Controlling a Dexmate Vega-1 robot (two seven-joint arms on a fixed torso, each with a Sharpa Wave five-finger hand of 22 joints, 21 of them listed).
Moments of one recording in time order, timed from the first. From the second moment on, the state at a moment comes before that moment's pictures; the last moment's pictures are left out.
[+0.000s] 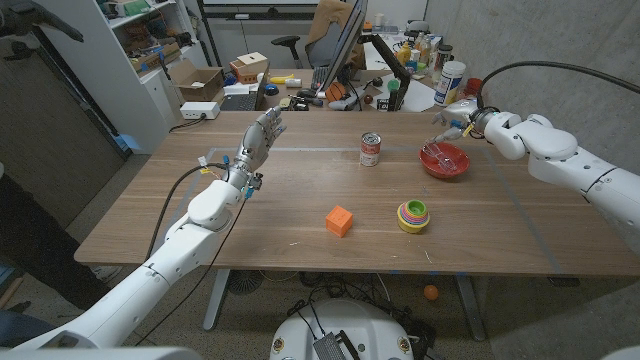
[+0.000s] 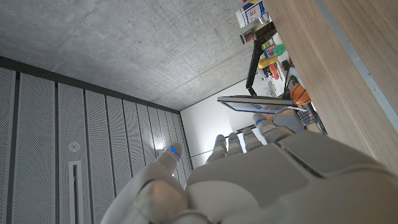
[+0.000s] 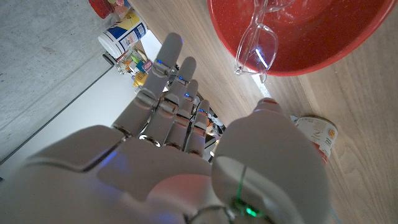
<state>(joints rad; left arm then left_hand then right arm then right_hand) 1.01 0.63 0.34 -1.66 -0.55 -0.34 0.03 0.01 0.06 0.57 0.19 0.26 -0.08 0.07 0.18 0.17 -0.12 0.03 0.20 0.18 -0.14 0.06 0.18 0.18 -0.01 0.02 0.26 0.19 -0.52 -1.02 -0.65 -1.61 -0.86 -0.10 0.20 0.73 -0.06 -0.02 0.17 0.42 0.45 -0.15 0.20 0.20 0.56 -0.07 0.30 0.36 0.86 -0.11 0.19 0.61 0.80 -0.08 0.94 0.16</state>
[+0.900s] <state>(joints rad) 1.03 0.63 0.33 -1.68 -0.55 -0.34 0.04 0.01 0.06 0.57 0.19 0.26 -0.08 0.07 0.18 0.17 -0.12 0.03 0.20 0.18 -0.14 0.06 0.18 0.18 -0.01 0.02 0.26 0.19 -0.52 -1.03 -0.61 -1.64 -0.82 -0.13 0.19 0.58 0.13 -0.06 0.17 0.44 0.28 -0.15 0.18 0.20 0.41 -0.08 0.19 0.32 0.64 -0.06 0.19 0.53 0.69 0.01 0.77 0.16</state>
